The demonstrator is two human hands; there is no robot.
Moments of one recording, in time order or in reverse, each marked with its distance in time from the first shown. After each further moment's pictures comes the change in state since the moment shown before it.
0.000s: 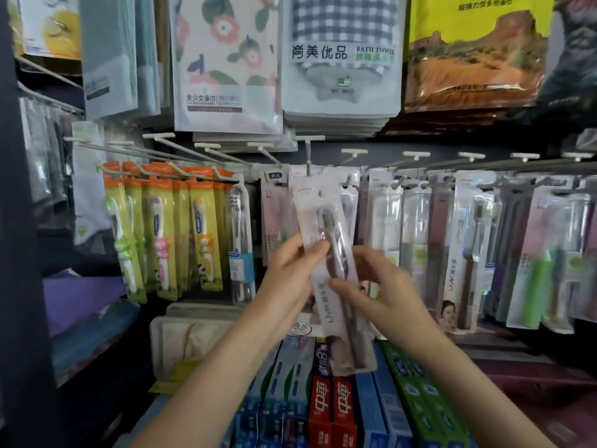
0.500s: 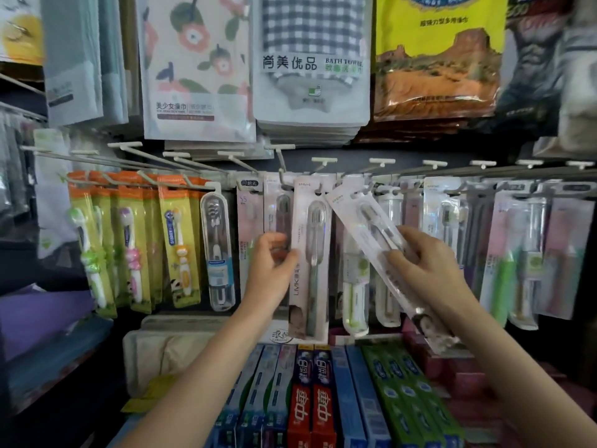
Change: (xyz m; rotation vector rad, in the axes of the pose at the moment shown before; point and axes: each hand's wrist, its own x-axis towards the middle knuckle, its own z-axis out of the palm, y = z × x) left_hand 0.039 -0.024 -0.004 0.436 0.233 0.207; right_hand 0.009 0.019 -0.071 -0.244 0.222 0.143
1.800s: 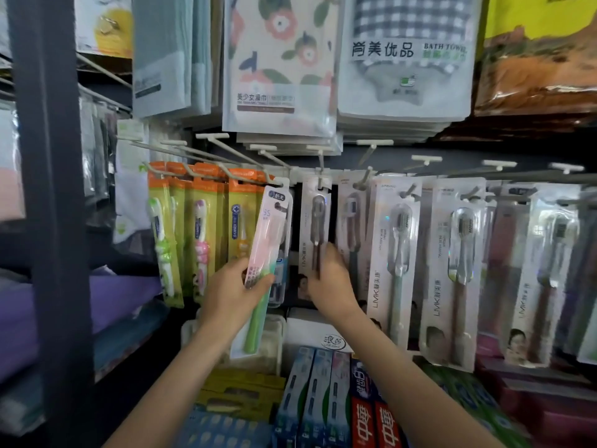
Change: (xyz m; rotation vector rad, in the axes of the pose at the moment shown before) left_hand 0.008 -0.049 -0.130 0.597 0.135 0.110; right_hand 0.033 -0.062 0.210 0.136 -0.257 0.177
